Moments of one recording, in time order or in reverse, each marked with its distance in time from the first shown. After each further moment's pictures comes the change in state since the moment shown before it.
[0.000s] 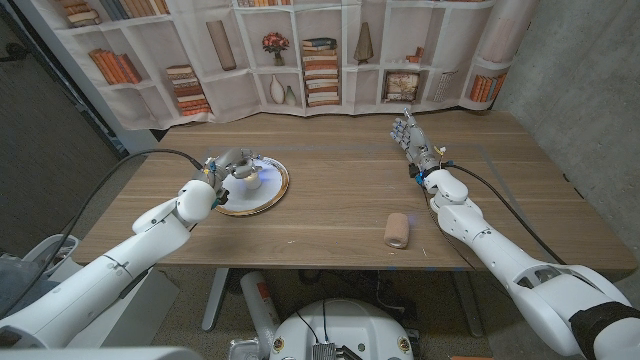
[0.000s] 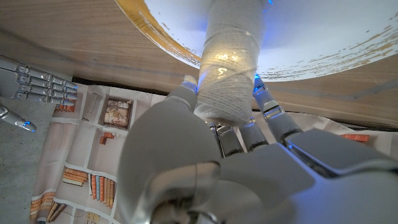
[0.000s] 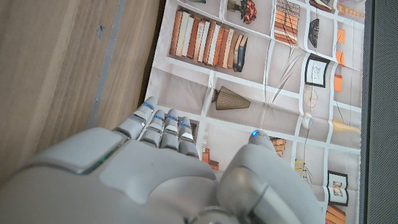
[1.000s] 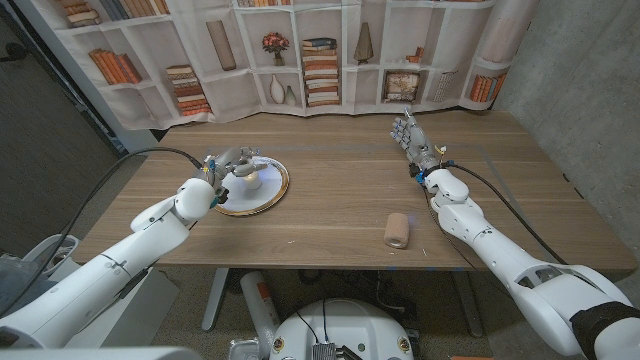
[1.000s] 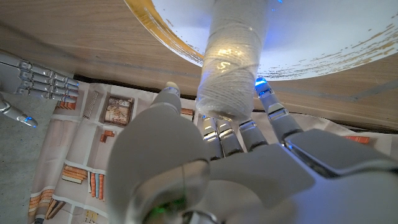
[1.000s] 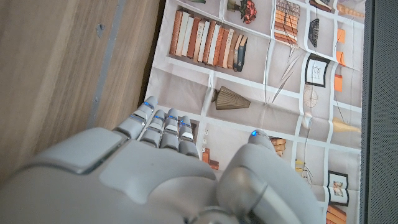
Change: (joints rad) left arm 0.012 0.003 -0.021 -0.029 -0.013 0.018 -0.017; left_hand -0.171 -0.060 -0.094 0.065 0.029 -0.116 -0.031 -0.017 0.002 -0.156 -0.004 0.000 -0.014 -0.106 0.006 0.000 0.003 -0.097 0.068 -0.058 0.007; right arm -0.002 -0.005 0.003 -0.006 0.004 -0.005 0.004; right_hand 0.005 0.005 -0.007 0.002 0.000 0.009 0.002 0.000 0.000 0.005 -0.005 0.000 0.000 0.003 -0.004 0.000 0.000 0.000 0.000 0.000 0.000
